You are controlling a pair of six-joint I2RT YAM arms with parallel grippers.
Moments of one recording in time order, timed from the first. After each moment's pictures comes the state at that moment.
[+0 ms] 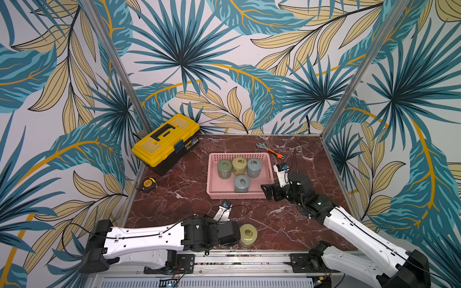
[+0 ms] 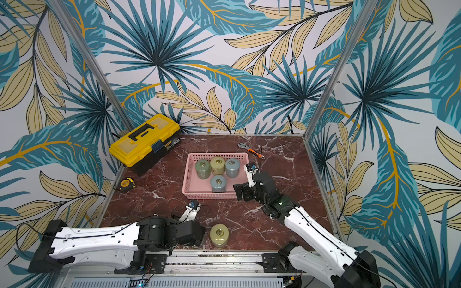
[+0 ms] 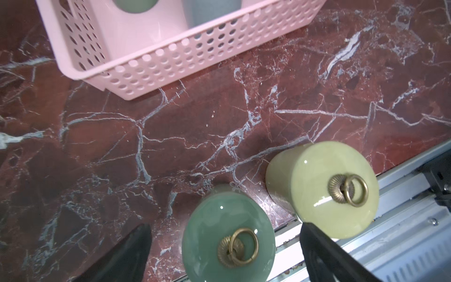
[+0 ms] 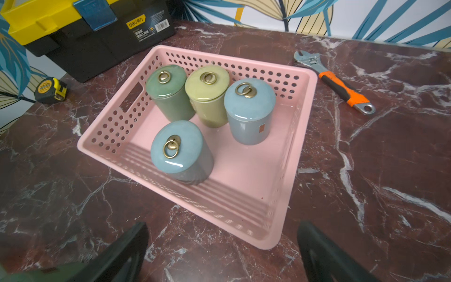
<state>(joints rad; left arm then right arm) -1.36 1.10 0.86 -0.91 -0.47 -0.93 0.56 1.02 0.77 -0.36 0.04 0.20</state>
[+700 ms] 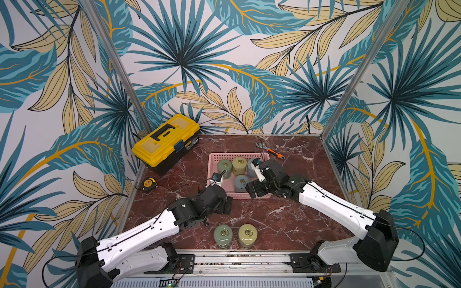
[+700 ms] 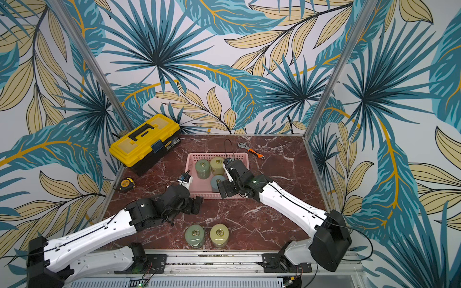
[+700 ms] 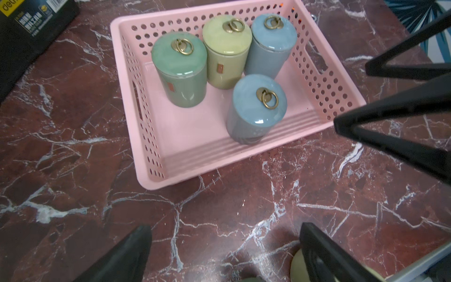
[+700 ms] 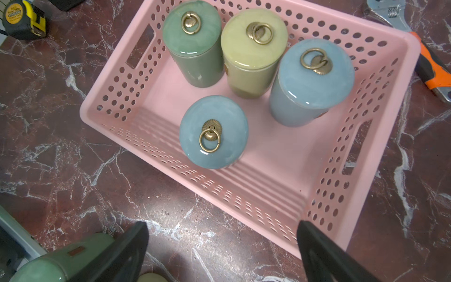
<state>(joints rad) -0.90 1.03 0.85 -0.61 -0.34 -0.54 0.72 1.42 1.14 -0.63 0.10 0.25</state>
